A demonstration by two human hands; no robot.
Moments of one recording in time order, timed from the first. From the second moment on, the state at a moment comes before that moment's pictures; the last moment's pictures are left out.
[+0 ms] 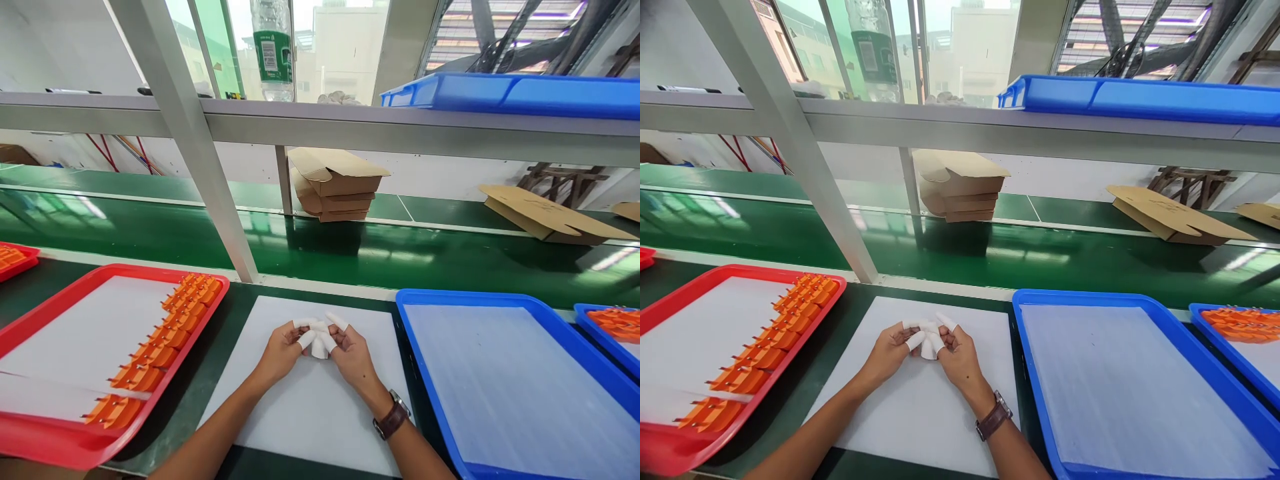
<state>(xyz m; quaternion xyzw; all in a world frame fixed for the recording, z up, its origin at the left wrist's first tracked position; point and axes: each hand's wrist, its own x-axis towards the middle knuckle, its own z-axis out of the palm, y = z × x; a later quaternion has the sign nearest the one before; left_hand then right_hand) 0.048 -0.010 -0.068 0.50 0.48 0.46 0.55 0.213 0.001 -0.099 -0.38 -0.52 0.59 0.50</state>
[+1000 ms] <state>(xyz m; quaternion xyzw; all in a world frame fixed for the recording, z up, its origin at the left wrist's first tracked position) 0.043 -0.008 -0.077 0.56 0.55 0.45 0.43 0.249 0.013 -0.079 -0.58 -0.72 0.15 0.35</state>
